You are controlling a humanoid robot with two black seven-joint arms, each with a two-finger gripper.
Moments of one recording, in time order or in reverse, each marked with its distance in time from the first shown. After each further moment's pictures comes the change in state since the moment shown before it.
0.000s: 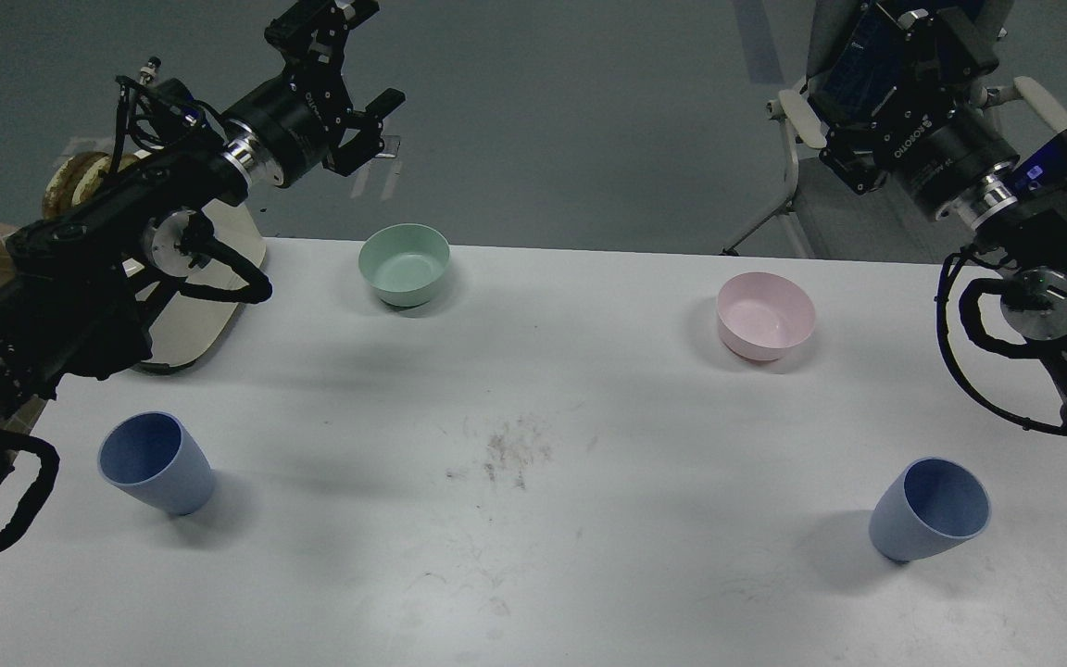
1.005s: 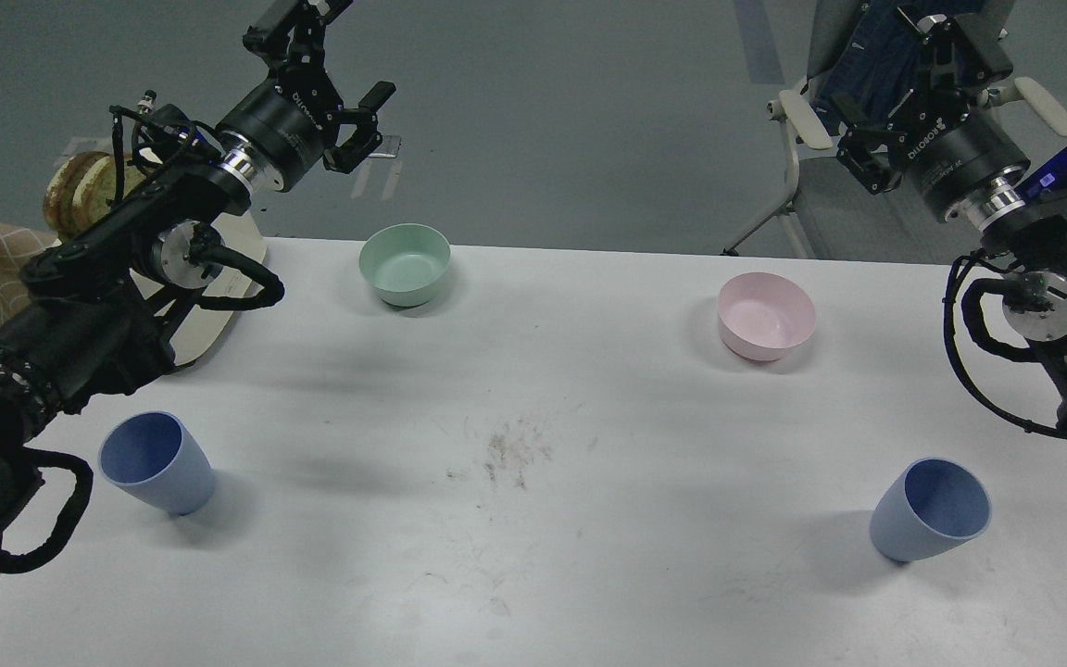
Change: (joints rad) left arm 0.059 -0.044 -0.172 0.017 -0.006 0.000 -0.006; right arm 0.007 0.028 -0.001 -0.100 0.013 0.000 0.021
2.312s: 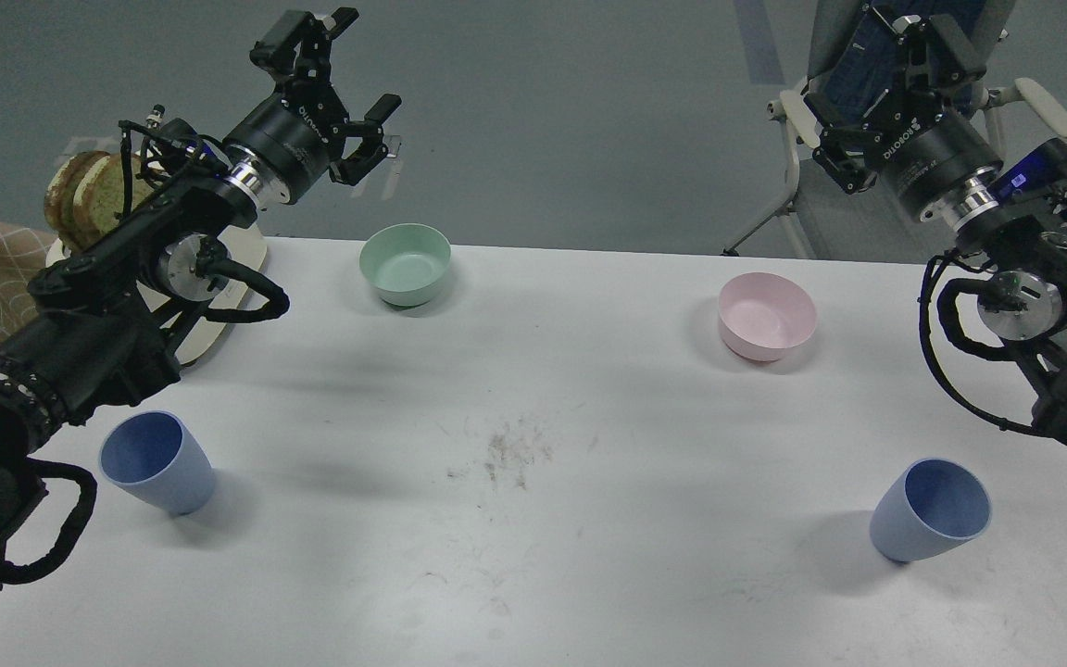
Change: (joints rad) left arm 0.025 -0.004 -0.011 -0.016 0.005 0.000 -0.005; right arm 0.004 0.031 0.005 -0.002 0.000 0.000 0.004
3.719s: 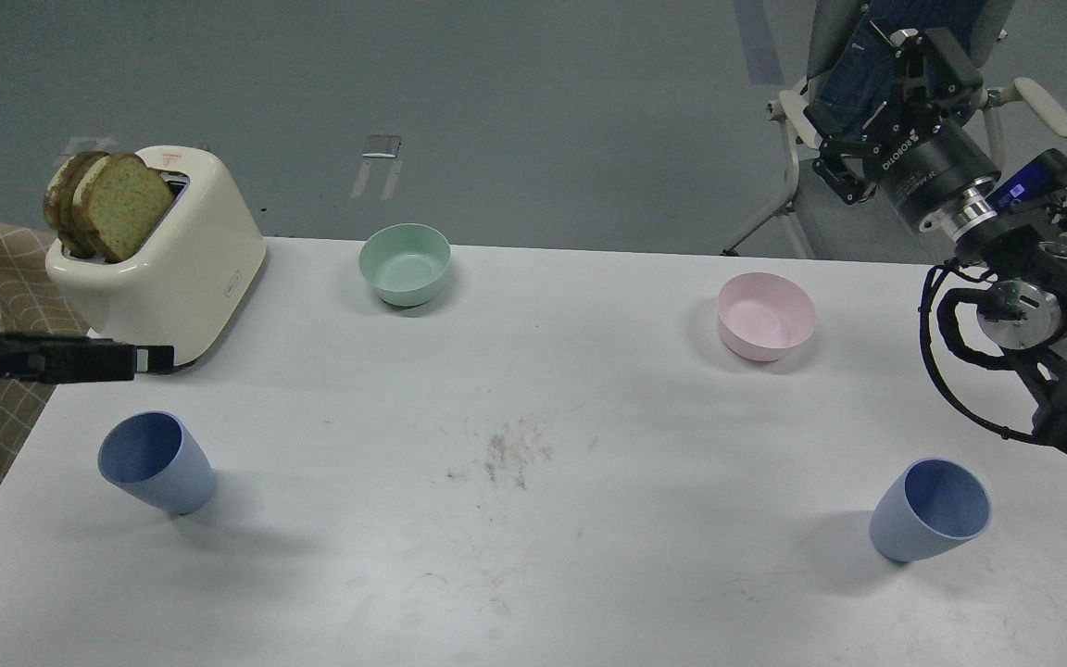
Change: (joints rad) left arm 0.231 1.104 0.348 -0.907 1.169 0.044 -0.124; right arm -0.019 -0.003 -0.003 0.000 -0.006 0.000 0.000
